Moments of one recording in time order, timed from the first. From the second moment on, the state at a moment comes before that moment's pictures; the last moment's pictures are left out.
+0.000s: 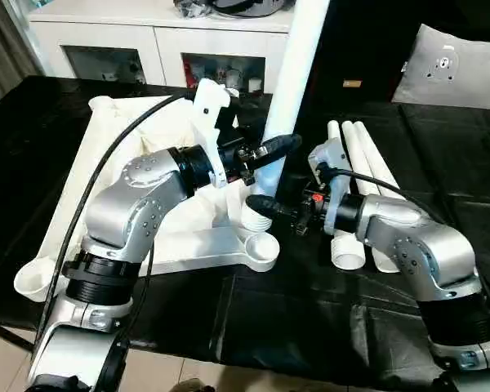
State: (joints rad) left arm -0.67 0.25 -0.10 -0.01 -0.46 0.54 -0.70; right arm -0.49 -0.32 0.13 -0.06 0.44 0.72 0.71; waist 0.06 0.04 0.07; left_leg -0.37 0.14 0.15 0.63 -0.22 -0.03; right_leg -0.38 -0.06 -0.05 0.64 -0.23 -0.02
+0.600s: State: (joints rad) left arm -0.67 0.23 -0.10 -0.03 -0.48 0.57 -0.71; right arm -0.49 -0.28 0.13 -0.03 0.44 0.72 0.69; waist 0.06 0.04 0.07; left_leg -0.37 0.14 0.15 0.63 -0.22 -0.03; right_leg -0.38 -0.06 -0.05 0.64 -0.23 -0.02
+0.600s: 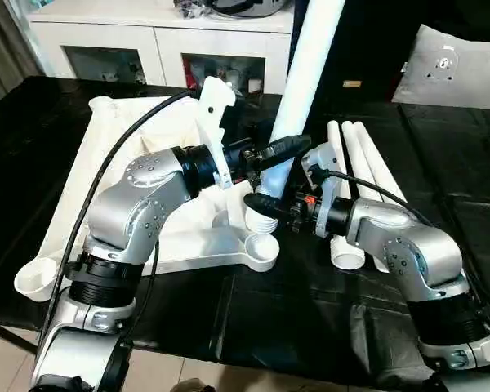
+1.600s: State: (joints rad) left arm -0.68 0.24 -0.10 -0.03 -0.48 0.58 -0.73; right arm -0.49 -0.26 0.10 -0.03 0.48 0.72 0.70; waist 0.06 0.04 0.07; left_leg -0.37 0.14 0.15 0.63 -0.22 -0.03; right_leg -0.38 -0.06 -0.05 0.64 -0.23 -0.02
